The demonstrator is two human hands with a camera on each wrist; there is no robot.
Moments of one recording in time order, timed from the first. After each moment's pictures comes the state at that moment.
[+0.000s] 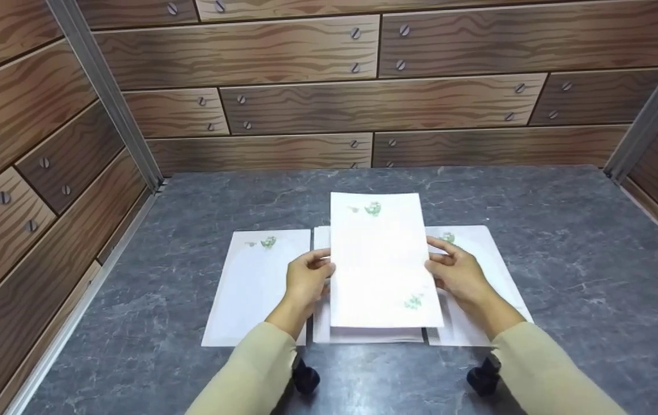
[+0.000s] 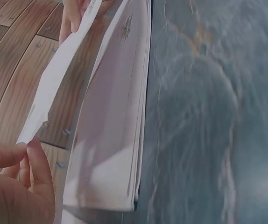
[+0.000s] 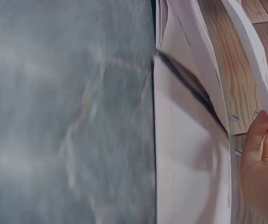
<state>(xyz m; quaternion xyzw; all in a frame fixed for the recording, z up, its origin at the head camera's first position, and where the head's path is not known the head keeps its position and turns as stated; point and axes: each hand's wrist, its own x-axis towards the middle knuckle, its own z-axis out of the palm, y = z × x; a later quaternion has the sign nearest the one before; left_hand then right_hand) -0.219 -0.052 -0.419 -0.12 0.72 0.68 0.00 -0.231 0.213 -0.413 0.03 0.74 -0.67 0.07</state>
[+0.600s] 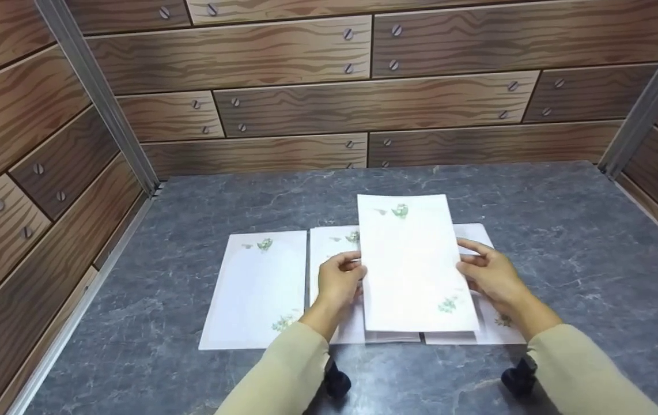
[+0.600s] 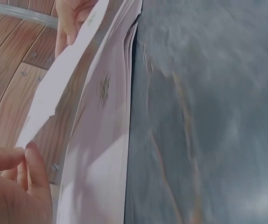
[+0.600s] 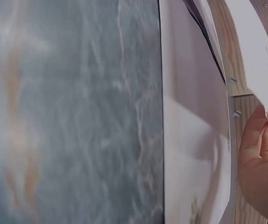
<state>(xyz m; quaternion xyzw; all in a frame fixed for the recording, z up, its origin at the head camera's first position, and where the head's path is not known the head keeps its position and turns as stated) -0.217 0.005 -0.421 -0.10 0.70 0.71 0.00 -0.224 0.268 -0.415 0.02 0.74 -0.67 0.06</state>
